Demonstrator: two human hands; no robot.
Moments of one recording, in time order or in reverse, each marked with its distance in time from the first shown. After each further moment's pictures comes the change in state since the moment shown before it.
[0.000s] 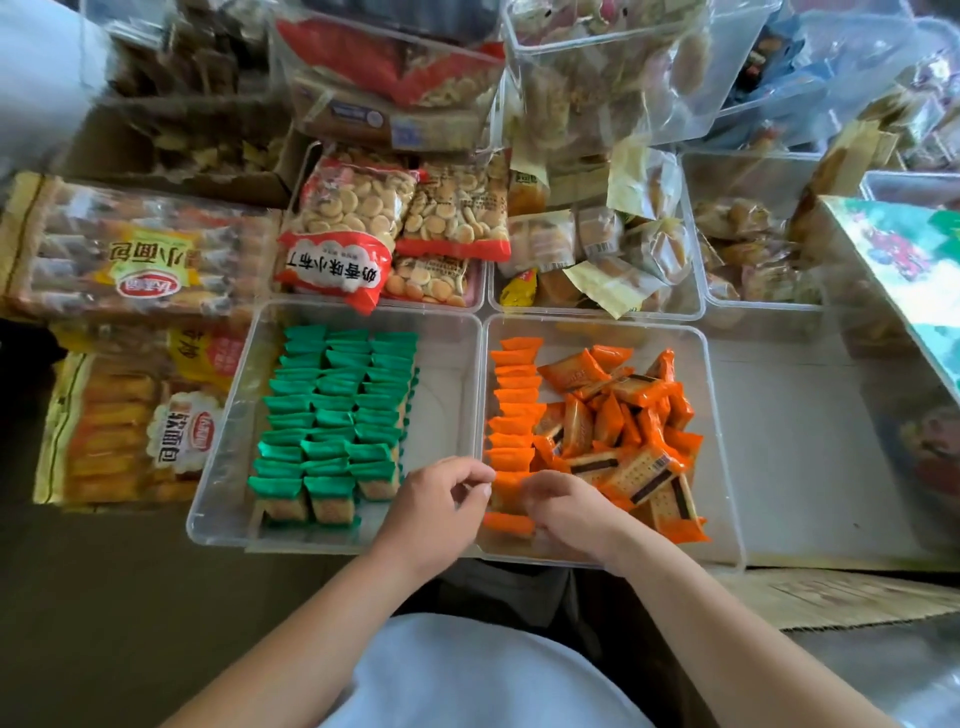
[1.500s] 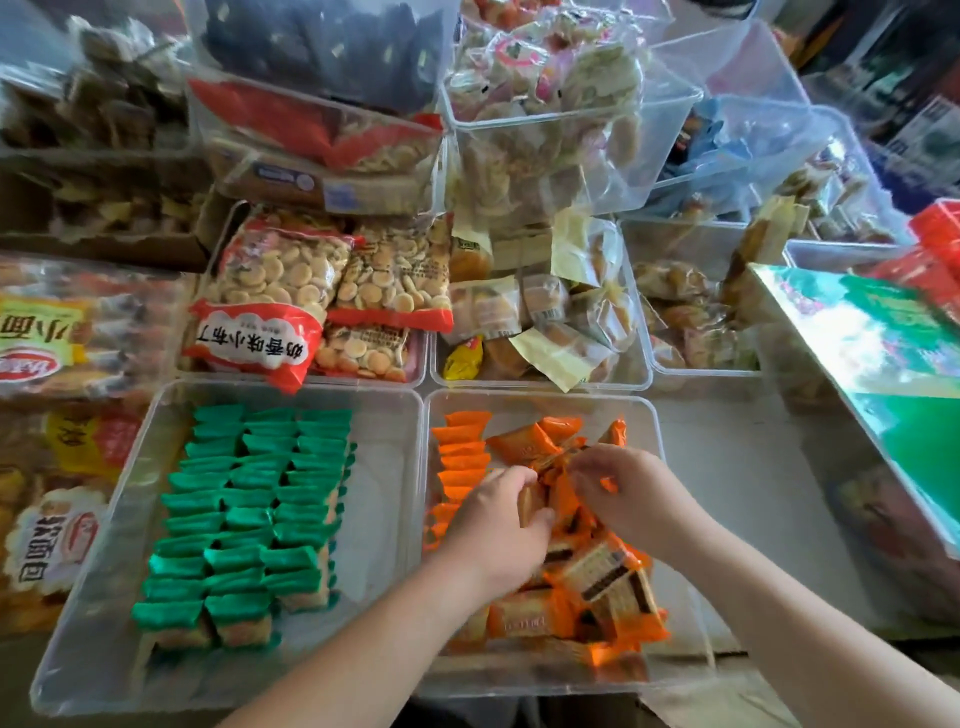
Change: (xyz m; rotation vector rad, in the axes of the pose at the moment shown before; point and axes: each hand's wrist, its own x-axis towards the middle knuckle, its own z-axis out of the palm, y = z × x) left_hand 0.089 0.092 0.052 0.033 -0.257 -0.012; right_hand 0.010 -0.012 -0.129 -0.307 0.483 -0.236
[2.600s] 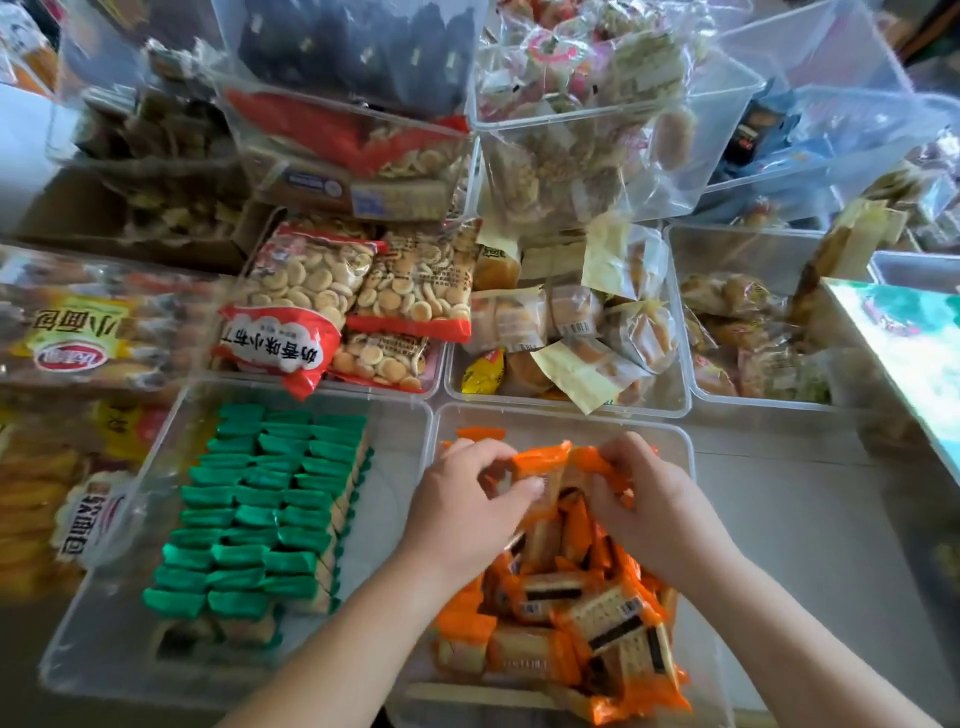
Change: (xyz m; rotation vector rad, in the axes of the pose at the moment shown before) left_hand 0.018 0.017 -0.024 -0.073 0.372 -0.004; right_hand 0.030 0.020 -0.005 -0.011 0.078 -0.126
